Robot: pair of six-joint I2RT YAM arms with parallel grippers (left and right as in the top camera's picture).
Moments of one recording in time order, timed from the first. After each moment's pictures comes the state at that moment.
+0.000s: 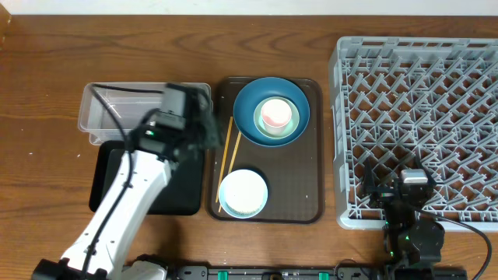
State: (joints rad) left arm -0.30 1.36 1.03 -0.72 0.17 -0.43; right arm 0.03 0.01 0.01 -0.07 0.02 -0.04
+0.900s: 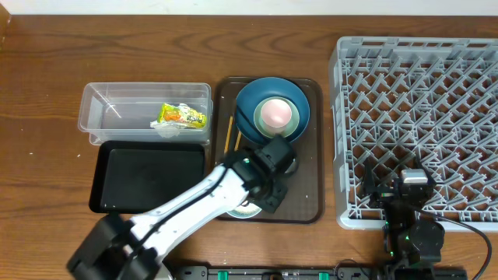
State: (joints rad) left arm -0.85 1.58 1.03 -0.84 0.14 -0.30; right arm 0.03 0.01 0.01 -0.07 0.02 -0.04
